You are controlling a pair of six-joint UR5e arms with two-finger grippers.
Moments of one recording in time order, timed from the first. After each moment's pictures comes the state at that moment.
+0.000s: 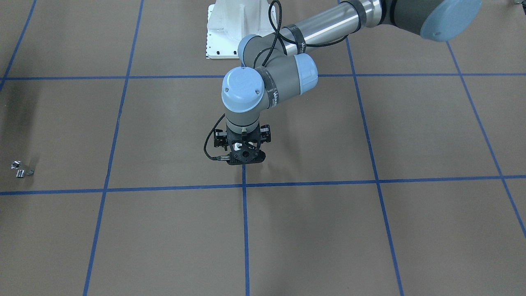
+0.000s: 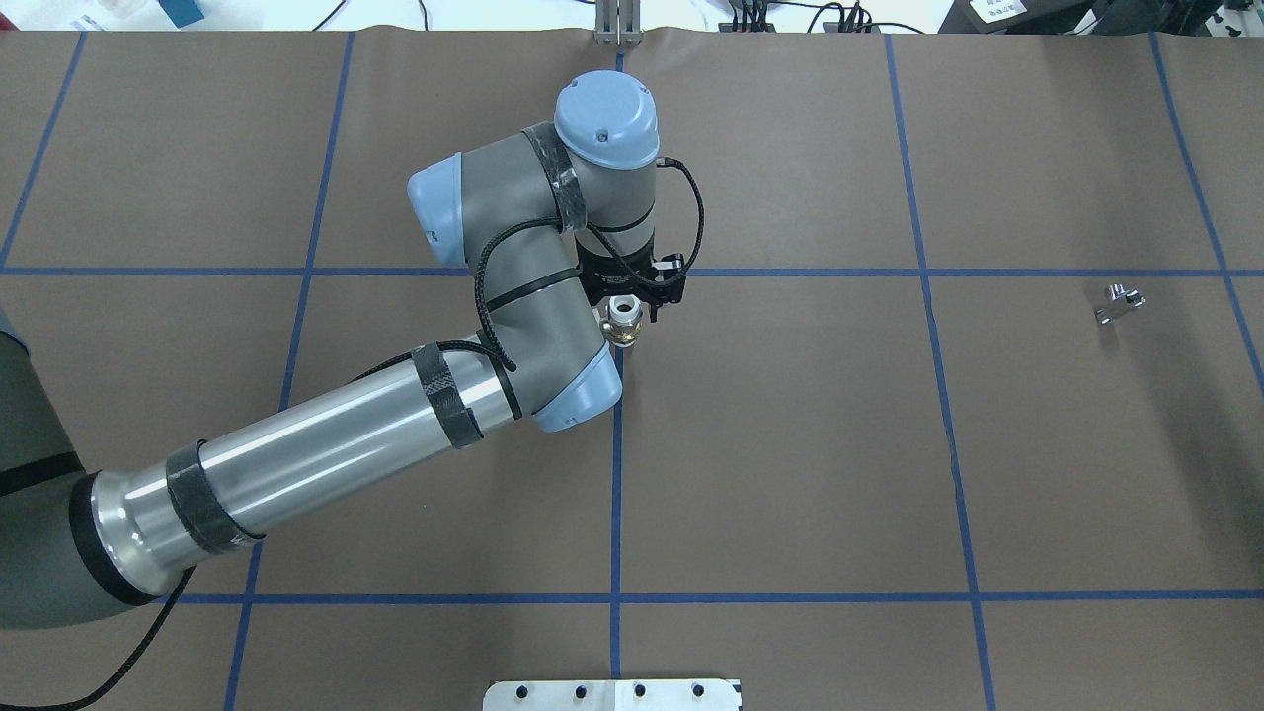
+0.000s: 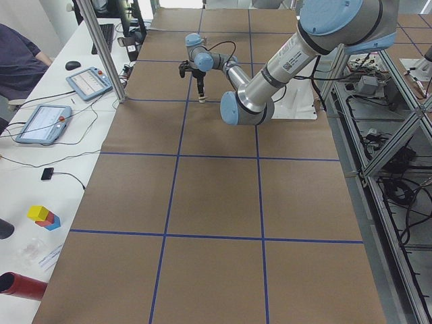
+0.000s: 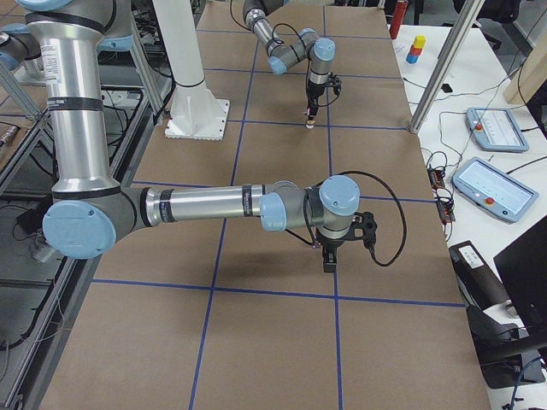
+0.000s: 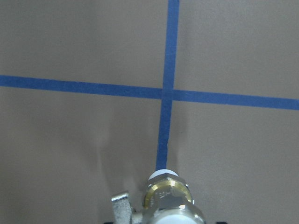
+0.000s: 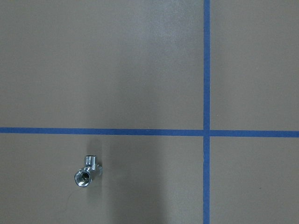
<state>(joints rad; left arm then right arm) -0.61 -2.61 -1.20 -1.62 -2.06 -1.19 1.51 -1.51 1.61 -1.51 2.42 0.15</state>
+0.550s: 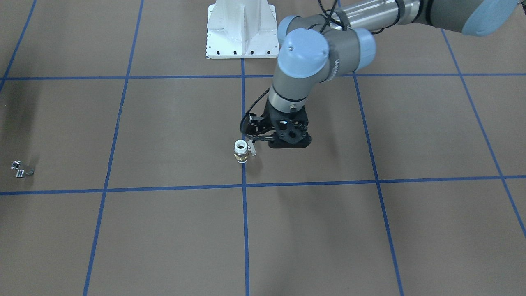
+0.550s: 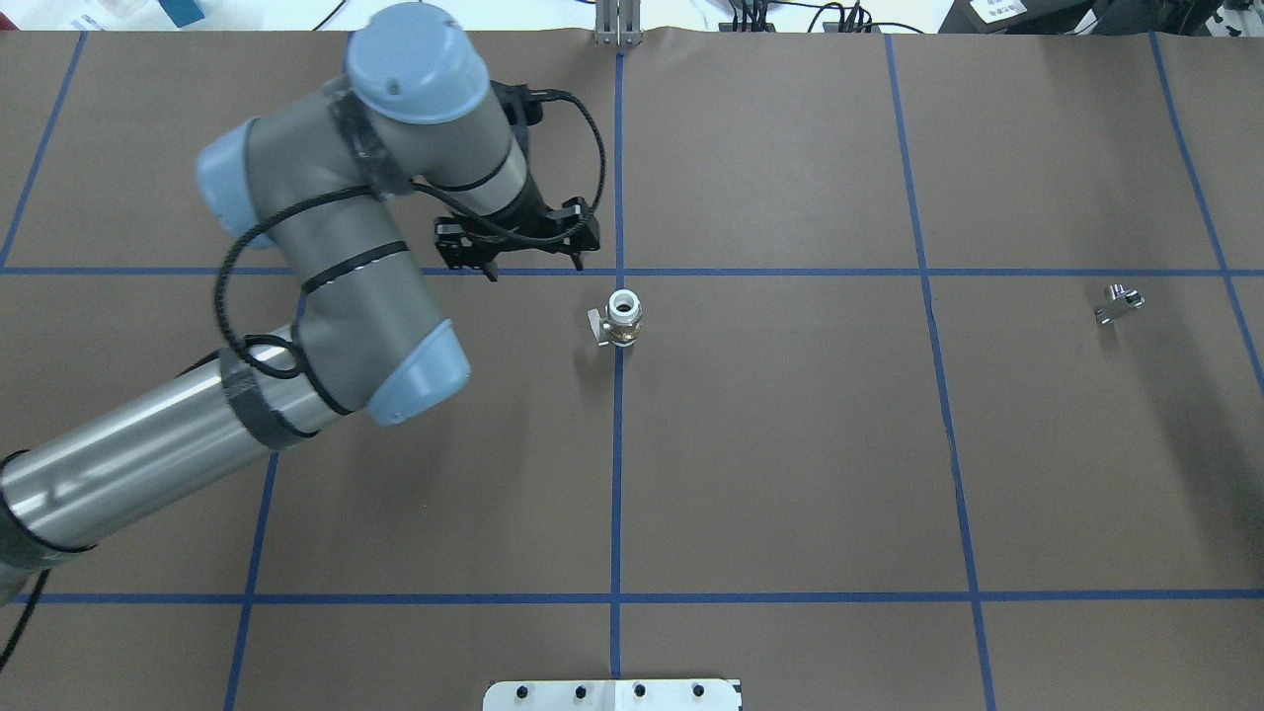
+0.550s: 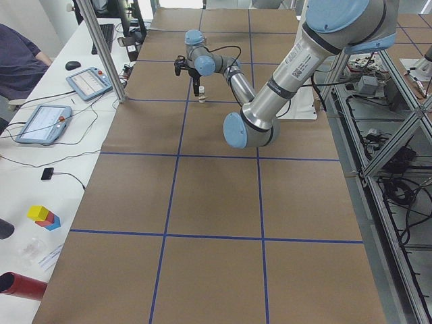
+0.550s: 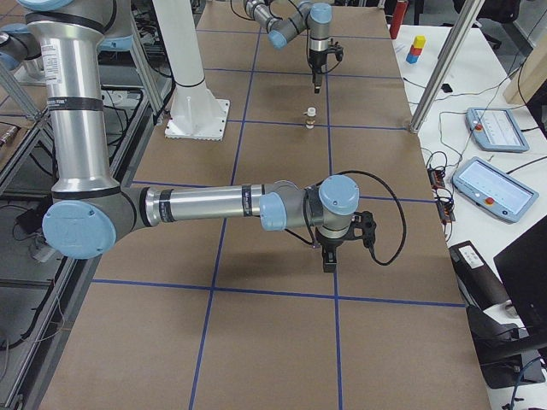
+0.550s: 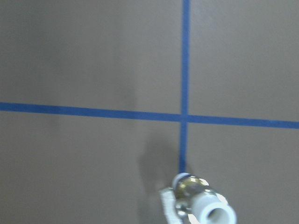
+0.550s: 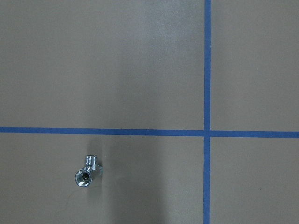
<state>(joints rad) -0.73 -2.32 -1.60 -1.64 -2.06 -1.17 1.50 -1.52 1.62 -1.51 2.41 0.15</state>
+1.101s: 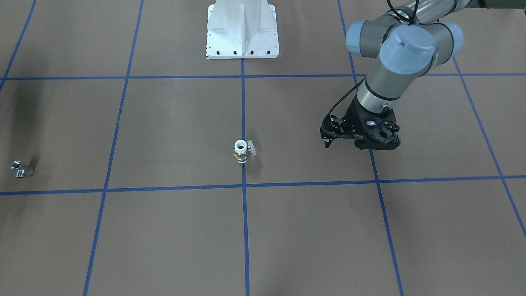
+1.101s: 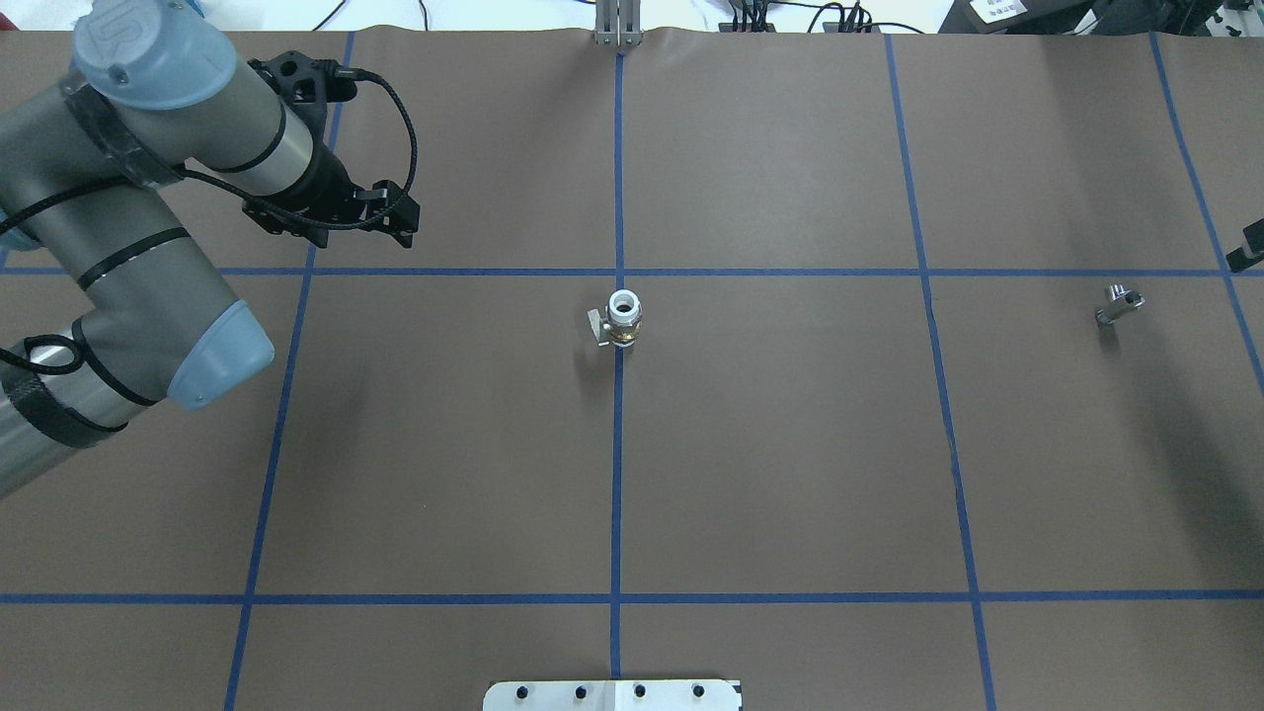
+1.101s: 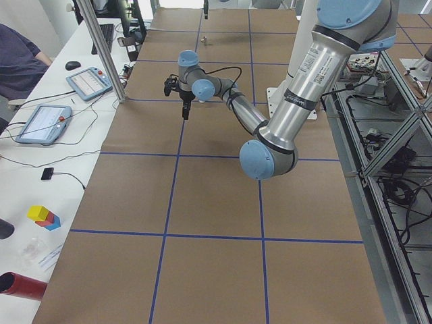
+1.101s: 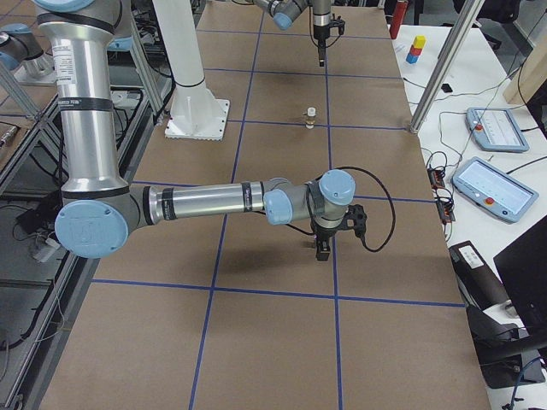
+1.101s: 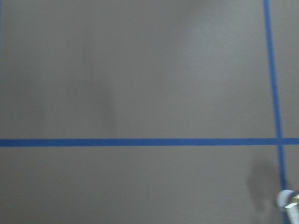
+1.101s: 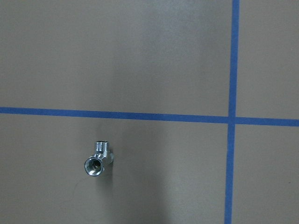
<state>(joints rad) -0.86 -2.08 -1.73 -1.68 -2.08 -0.94 1.34 -1.52 1.62 -1.43 2.38 0.28</state>
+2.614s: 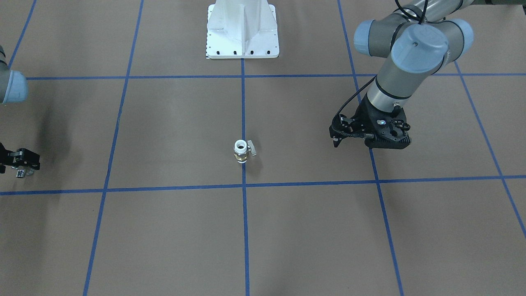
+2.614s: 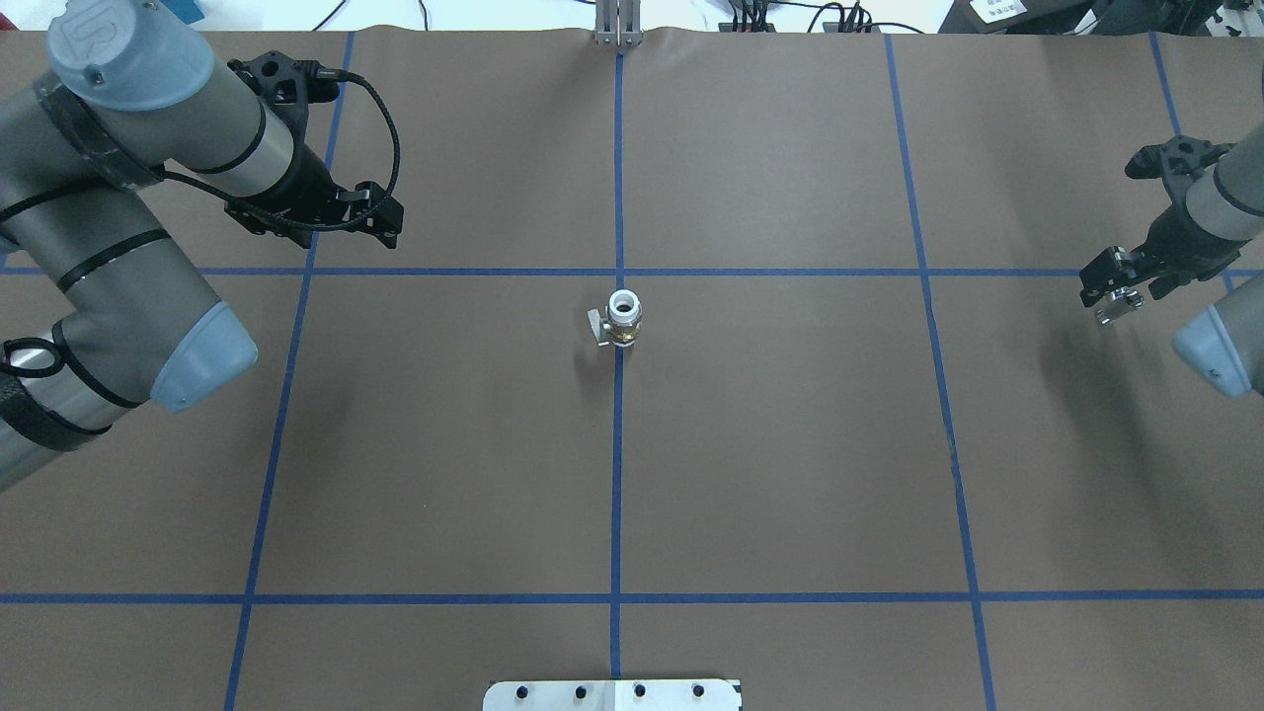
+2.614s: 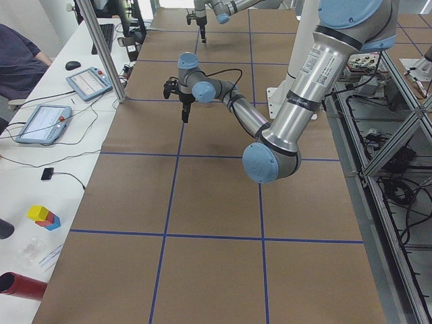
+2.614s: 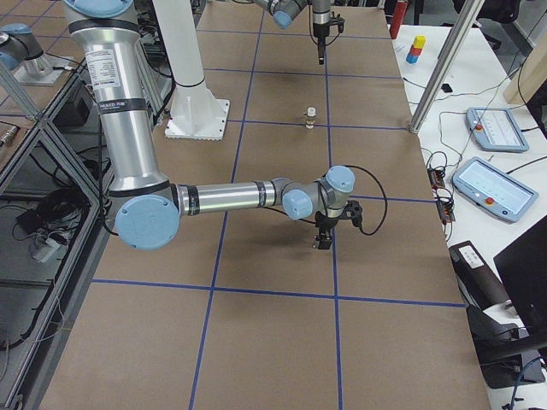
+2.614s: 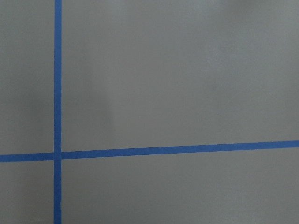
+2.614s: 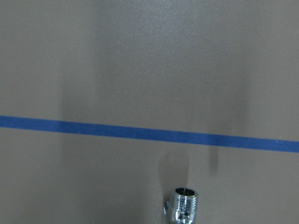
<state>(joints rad) -0.86 -2.07 -1.74 -1.67 -2.08 -0.94 1.11 -1.40 1.44 -1.30 2.24 0.46</state>
